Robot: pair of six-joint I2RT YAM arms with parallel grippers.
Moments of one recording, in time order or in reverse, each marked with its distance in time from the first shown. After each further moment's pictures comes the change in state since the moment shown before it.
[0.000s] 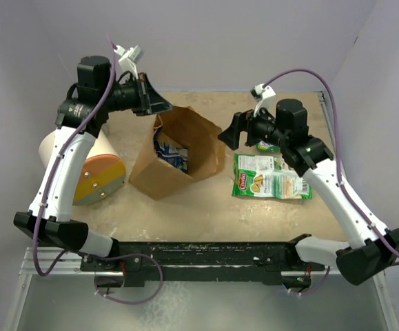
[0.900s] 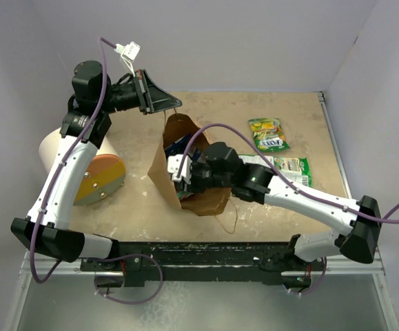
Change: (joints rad) left arm -0.006 -0.106 -0.275 0.525 0.241 -0.340; right arm 0.610 0.100 -0.094 0.142 0.045 -0.756
